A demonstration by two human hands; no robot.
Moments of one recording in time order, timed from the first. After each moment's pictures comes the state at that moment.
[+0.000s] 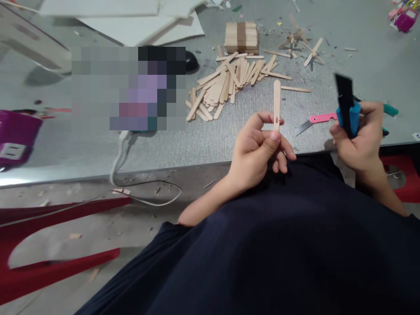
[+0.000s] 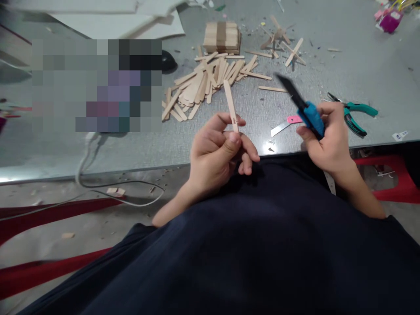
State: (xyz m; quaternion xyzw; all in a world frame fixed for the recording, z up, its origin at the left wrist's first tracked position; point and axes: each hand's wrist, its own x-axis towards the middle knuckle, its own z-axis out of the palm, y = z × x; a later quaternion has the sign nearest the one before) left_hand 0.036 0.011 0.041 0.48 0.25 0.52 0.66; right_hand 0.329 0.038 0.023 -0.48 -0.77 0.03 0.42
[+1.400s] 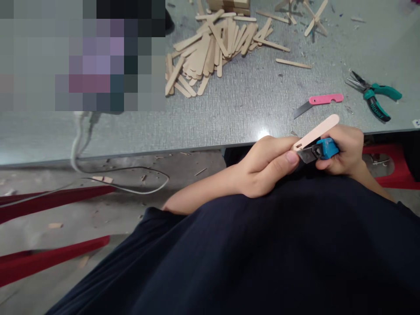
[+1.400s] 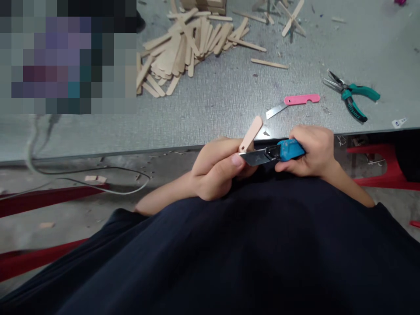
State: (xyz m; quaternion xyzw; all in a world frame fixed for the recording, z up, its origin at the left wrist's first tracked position) left_hand 0.040 -0.005 0.043 0.67 0.12 0.43 0.59; right_hand 0.307 0.003 0.023 -0.38 -0.84 0.04 0.39
